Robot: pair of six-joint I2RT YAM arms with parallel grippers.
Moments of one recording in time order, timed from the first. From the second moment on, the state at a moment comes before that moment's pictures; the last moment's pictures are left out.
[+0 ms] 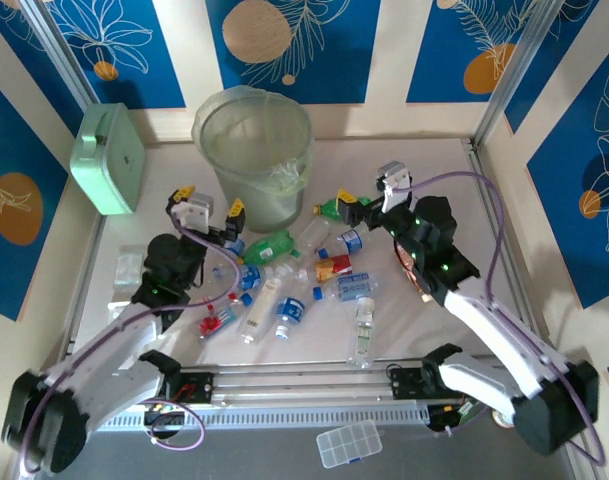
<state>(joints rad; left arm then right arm) -0.49 0.86 0.54 0.47 -0.20 0.06 0.51 0.93 0.83 0.10 -0.05 0.01</state>
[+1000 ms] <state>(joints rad) -0.55 0.75 0.81 -0.76 -0.12 -0.53 0.76 1.33 0.78 -1.10 -0.22 0.87</state>
